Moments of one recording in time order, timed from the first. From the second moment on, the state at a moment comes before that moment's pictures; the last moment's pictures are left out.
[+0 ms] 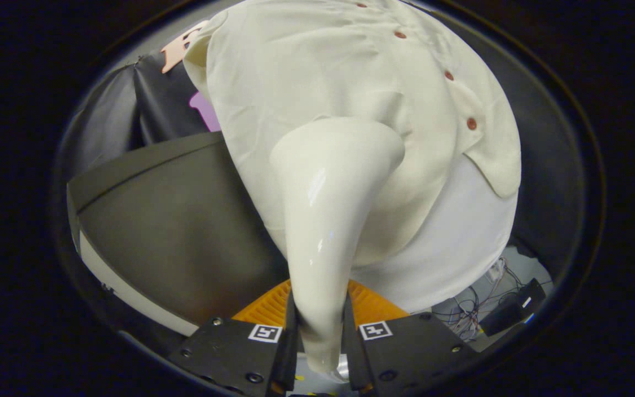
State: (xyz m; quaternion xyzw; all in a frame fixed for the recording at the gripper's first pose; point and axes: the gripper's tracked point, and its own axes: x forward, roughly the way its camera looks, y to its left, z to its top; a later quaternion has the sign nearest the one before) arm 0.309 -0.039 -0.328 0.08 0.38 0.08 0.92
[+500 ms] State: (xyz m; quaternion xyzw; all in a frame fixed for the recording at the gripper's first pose) arm 0.306 -0.042 -0.325 0.07 0.40 0.06 0.91
